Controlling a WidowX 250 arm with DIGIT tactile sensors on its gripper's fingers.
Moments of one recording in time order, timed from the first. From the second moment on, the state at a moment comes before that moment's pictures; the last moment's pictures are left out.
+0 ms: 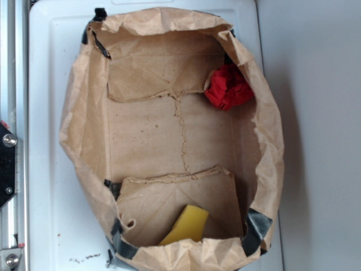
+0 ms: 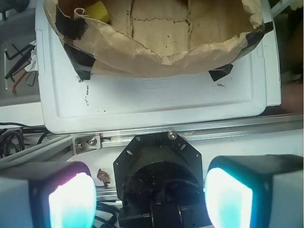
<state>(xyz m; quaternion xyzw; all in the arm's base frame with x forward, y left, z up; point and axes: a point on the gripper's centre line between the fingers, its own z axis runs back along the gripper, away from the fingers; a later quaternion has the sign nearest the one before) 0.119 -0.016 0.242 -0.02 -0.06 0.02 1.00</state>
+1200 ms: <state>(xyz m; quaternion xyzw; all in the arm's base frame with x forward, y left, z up) 0.182 -0.020 0.211 0.00 -0.09 0.14 0.99</state>
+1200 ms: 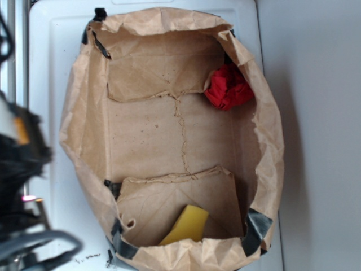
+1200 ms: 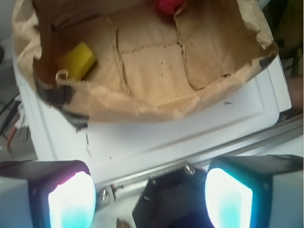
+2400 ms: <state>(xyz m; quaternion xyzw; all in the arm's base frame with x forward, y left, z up) 0.270 0.003 0.162 -0.03 -0.11 0.29 0.95</state>
